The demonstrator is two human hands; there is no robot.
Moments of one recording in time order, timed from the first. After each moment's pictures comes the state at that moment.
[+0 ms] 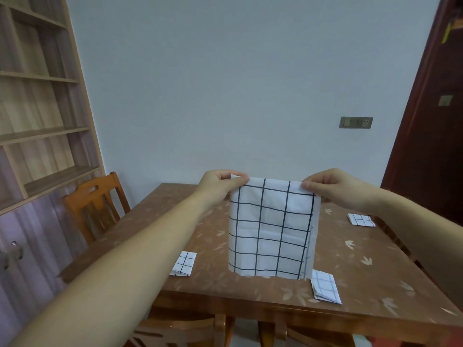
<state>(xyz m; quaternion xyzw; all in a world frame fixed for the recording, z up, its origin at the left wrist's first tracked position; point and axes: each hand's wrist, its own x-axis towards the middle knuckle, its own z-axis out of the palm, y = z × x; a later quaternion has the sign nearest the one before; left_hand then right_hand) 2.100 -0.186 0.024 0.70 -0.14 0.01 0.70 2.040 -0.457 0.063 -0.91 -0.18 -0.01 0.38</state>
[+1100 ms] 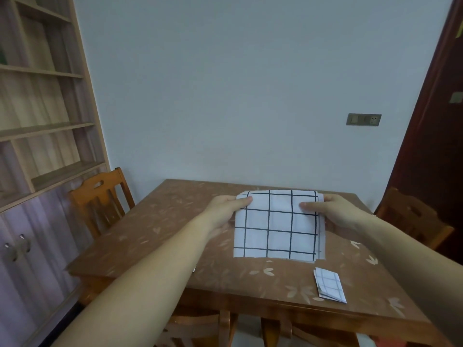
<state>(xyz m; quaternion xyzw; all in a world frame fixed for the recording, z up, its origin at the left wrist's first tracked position) 2.095 -0.187 -0.025 0.67 -0.07 -0.11 0.73 2.053 -0.441 0.003 -0.77 0.03 0.03 0.64</state>
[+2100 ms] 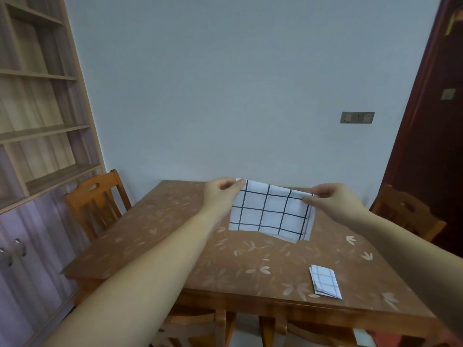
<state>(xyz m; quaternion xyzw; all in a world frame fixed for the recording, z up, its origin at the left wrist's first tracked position) 2.091 -0.208 -0.006 0.68 -0.07 0.14 0.71 2.050 -0.459 0.009 -0.90 0.01 -0.15 0.40</state>
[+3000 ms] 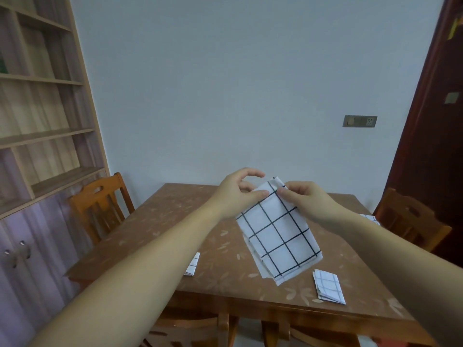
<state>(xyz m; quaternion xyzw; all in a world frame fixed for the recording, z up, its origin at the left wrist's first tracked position) 2.073 -0.205 0.024 0.79 -0.24 0.05 0.57 2.041 -0.402 0.027 -0.84 -0.14 -0.06 0.52</state>
